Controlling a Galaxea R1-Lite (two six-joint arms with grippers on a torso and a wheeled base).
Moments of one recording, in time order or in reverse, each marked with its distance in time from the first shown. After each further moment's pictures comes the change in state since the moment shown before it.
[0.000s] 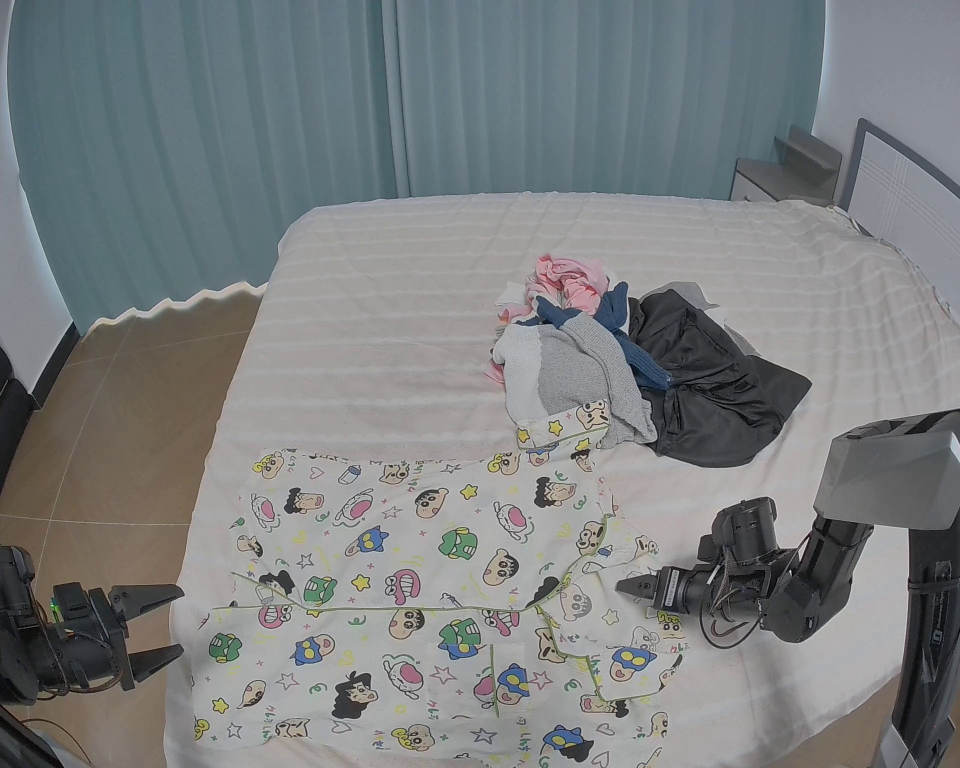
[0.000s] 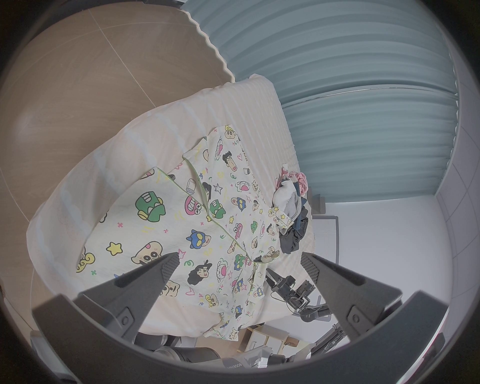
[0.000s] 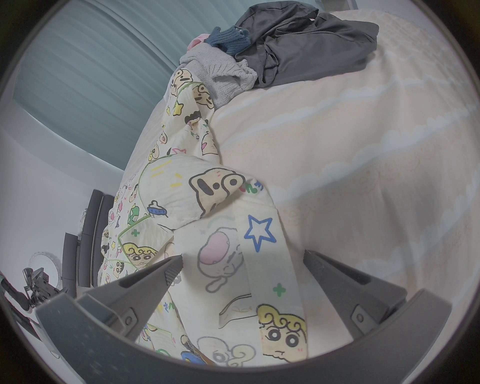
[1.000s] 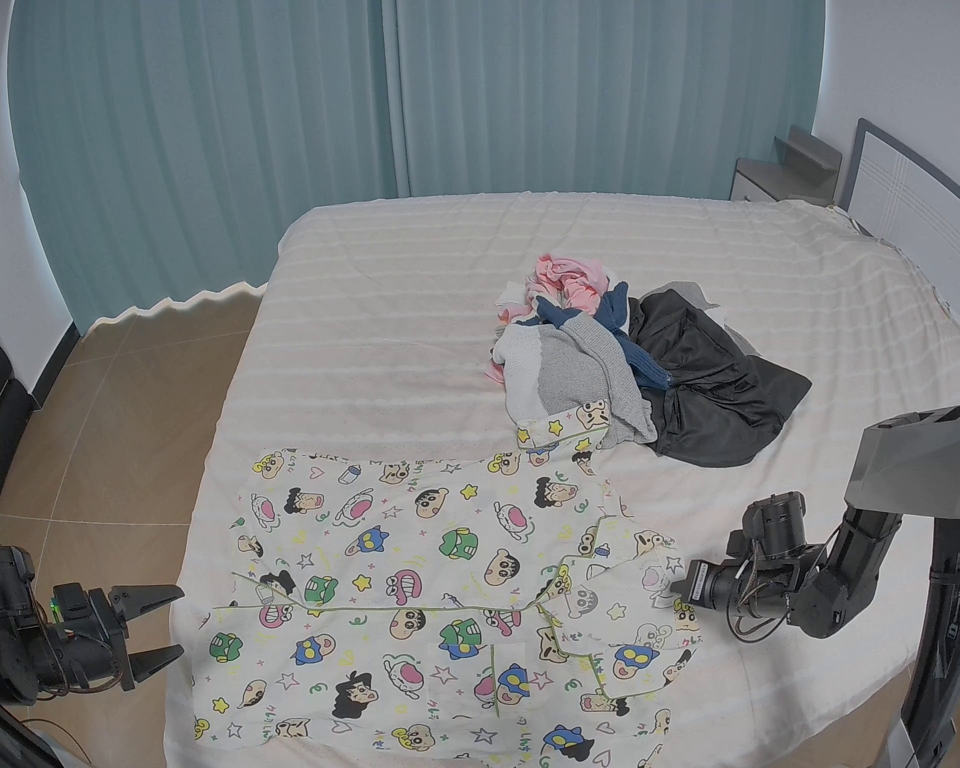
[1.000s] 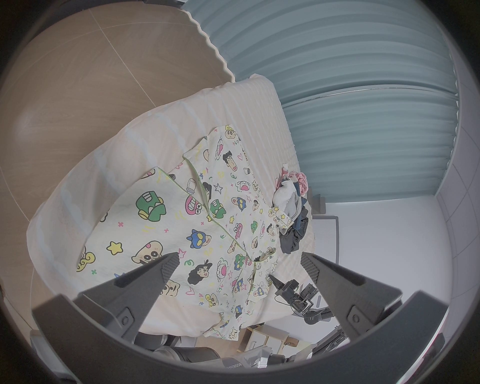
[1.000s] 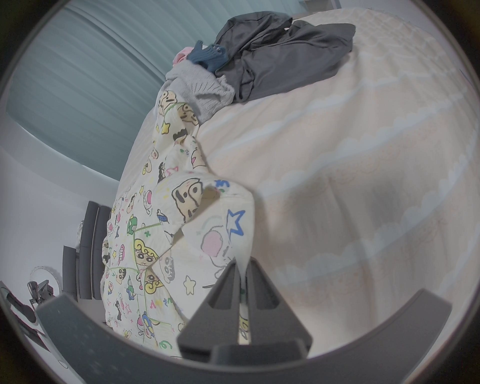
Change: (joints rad) left arm 0.000 -0.002 0.000 0.004 0.000 0.000; right arm -0.063 -0.076 0.077 -0.002 -0.005 0.017
